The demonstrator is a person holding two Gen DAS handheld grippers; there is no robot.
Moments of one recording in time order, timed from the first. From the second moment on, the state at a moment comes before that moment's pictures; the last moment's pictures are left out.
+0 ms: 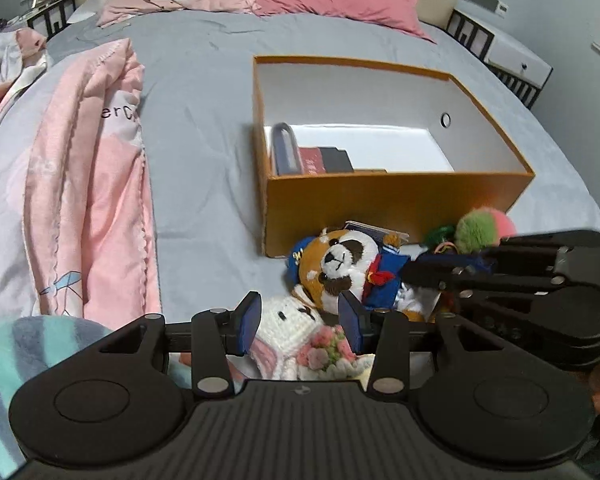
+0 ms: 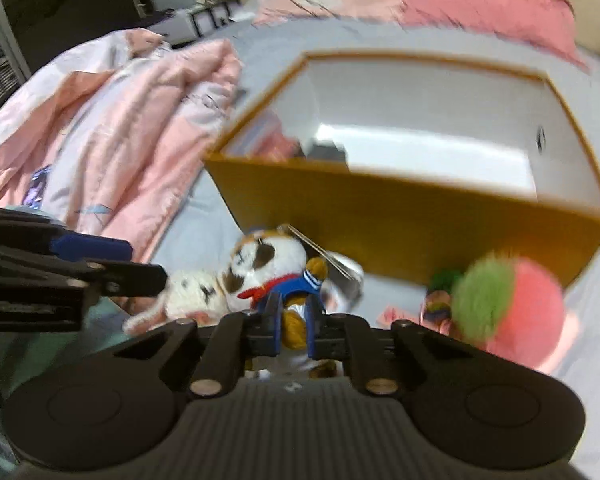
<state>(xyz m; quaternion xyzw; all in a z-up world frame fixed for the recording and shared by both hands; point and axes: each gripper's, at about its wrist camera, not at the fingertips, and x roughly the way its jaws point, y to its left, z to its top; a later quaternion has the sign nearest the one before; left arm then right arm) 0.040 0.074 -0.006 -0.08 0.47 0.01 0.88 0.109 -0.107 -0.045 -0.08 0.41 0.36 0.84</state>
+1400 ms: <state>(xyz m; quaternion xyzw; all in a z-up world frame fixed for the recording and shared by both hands) 0.067 0.110 -0.013 -0.10 0.49 0.07 0.86 0.140 -0.126 -0.040 0.07 0.42 0.35 0.83</state>
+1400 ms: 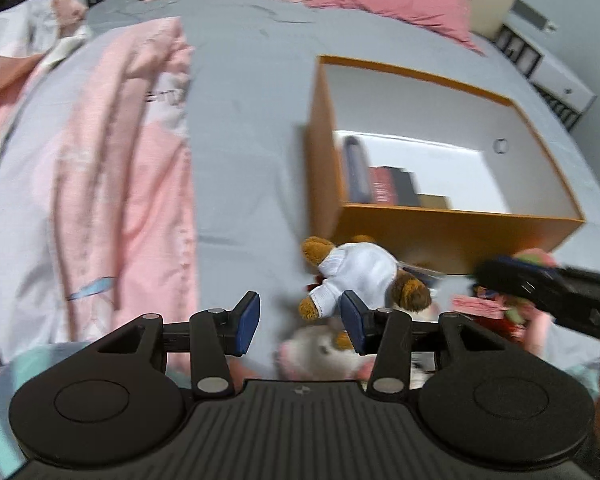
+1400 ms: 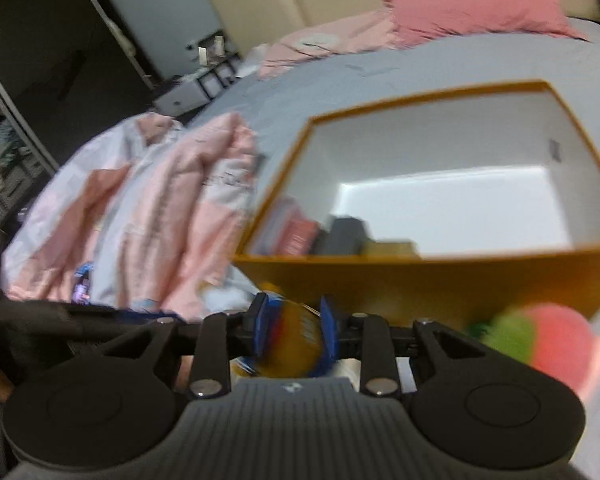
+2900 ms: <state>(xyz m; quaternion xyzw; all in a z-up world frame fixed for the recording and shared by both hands) 0.033 -0.101 -0.148 0.57 0.47 -0.16 0.65 0.136 -0.192 -0.102 0.06 0.50 0.24 0.83</state>
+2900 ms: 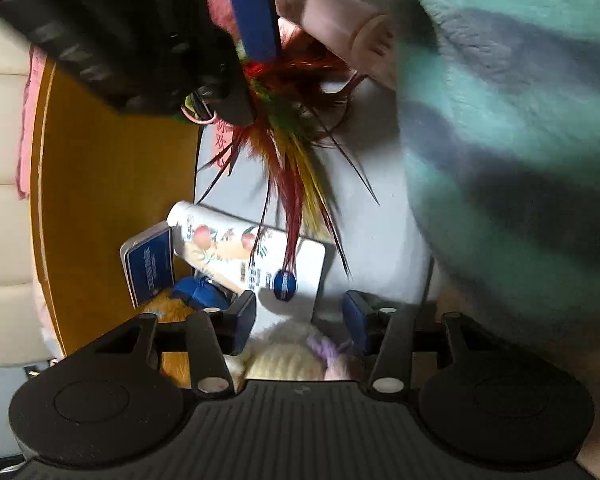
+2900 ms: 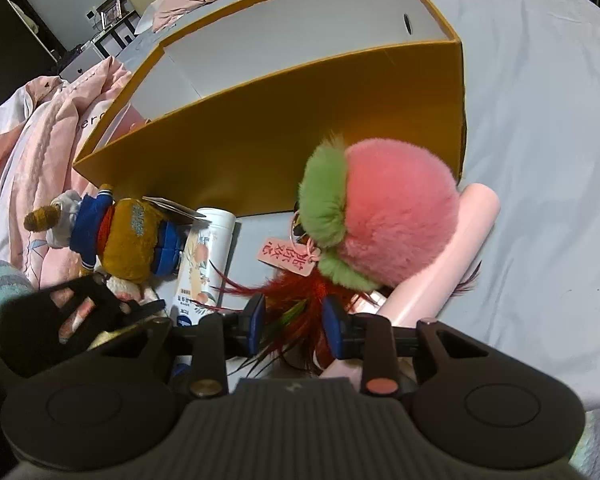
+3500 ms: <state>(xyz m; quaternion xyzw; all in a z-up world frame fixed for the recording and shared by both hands) 0.038 -0.057 -0.073 0.41 0.41 -0.10 0.81 0.127 -0.199 -0.097 0.07 0.48 0.23 0.84</state>
